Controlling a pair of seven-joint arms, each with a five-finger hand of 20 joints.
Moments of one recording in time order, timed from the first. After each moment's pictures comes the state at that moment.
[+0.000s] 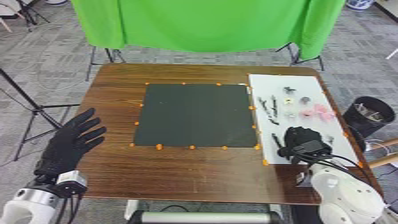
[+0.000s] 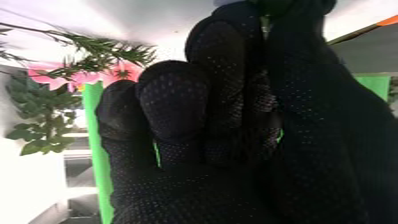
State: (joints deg) left arm 140.6 -44.6 -104.6 -122.6 32.9 7.2 17.6; right arm -113.4 -48.7 82.3 -119.1 -140.6 -9.3 23.3
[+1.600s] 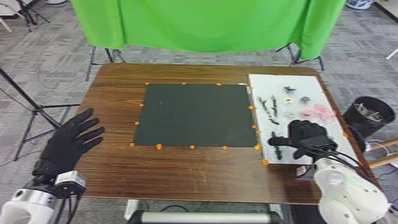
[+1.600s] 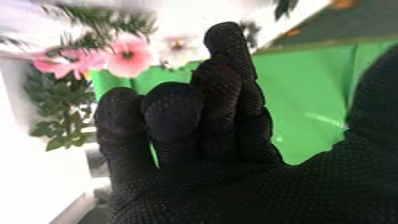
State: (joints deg) left arm 141.2 -44.5 -105.3 -122.6 32.8 7.3 17.7; right arm -112.7 -48.7 83.0 -119.2 -136.6 -5.1 25.1
